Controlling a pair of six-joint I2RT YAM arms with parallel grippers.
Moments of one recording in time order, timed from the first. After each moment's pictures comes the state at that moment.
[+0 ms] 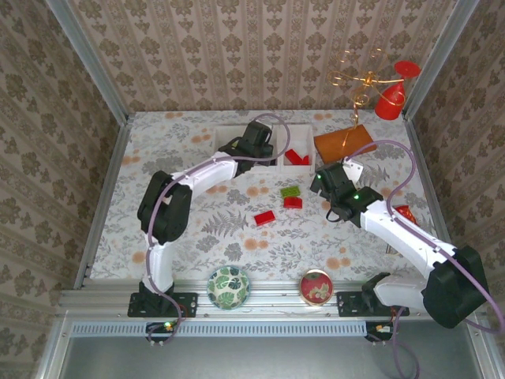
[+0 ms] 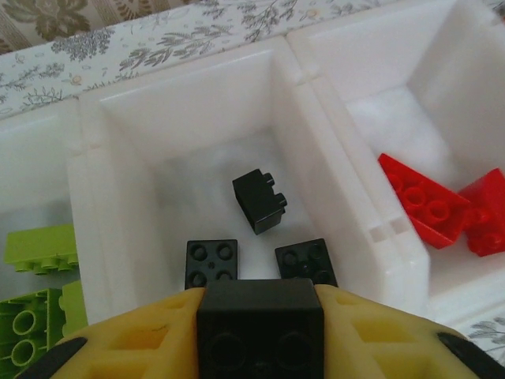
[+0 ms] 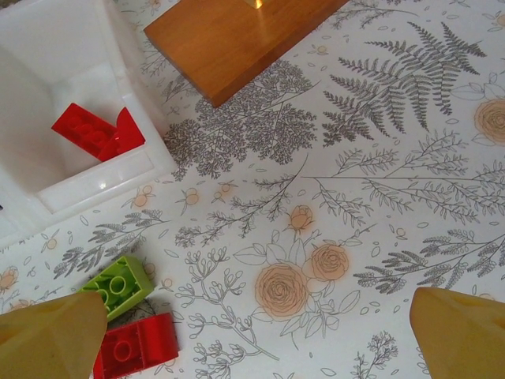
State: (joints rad) left arm -0.69 2.04 1.59 -0.26 -0.21 -0.18; right arm 0.48 1.22 0.87 -0.55 0.53 0.82
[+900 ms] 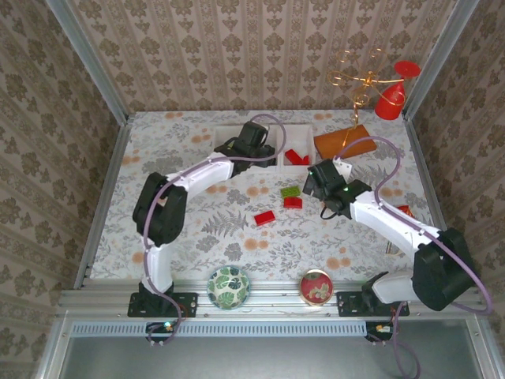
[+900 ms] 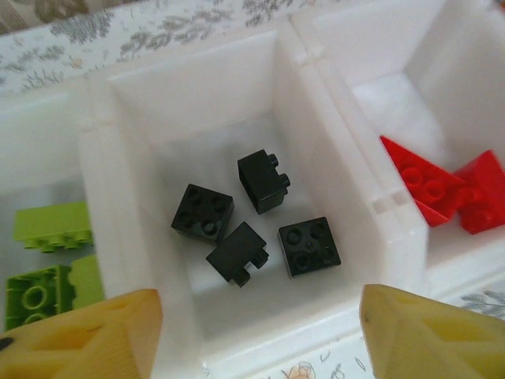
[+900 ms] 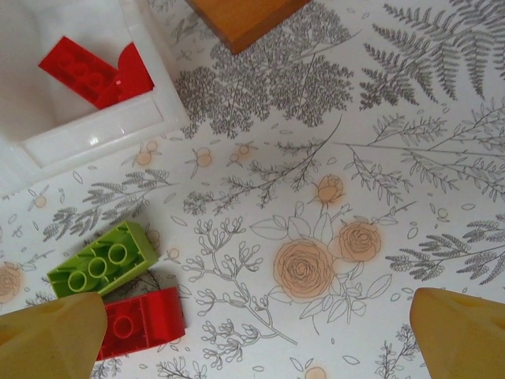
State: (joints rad) left arm -0.68 1.96 1.52 -0.28 -0.18 -0.19; right arm 0.49 1.36 0.92 -0.57 0.44 0.79
